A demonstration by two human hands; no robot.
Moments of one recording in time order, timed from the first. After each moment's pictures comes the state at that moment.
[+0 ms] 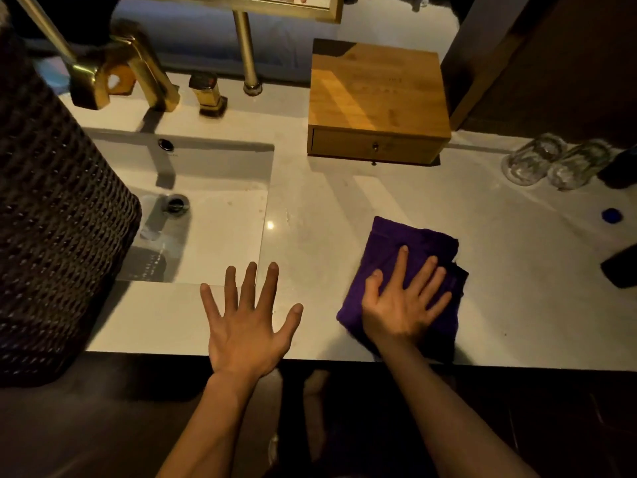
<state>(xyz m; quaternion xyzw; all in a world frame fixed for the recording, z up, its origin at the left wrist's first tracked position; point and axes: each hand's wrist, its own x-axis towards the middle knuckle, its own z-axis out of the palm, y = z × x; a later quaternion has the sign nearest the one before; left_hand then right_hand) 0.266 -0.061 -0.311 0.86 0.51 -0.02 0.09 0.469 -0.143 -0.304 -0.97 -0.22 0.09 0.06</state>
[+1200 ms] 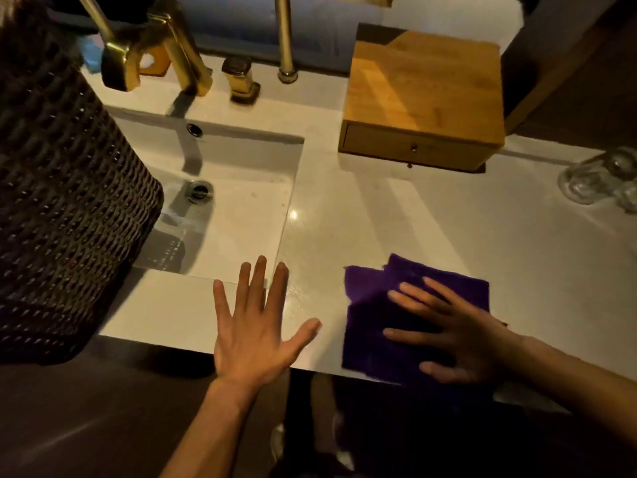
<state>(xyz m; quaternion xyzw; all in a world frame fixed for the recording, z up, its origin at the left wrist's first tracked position) 0.265 -0.061 -0.309 0.86 0.50 -0.04 0.09 0.600 -0.188 -0.299 -0.49 -0.86 0.09 -0.06</state>
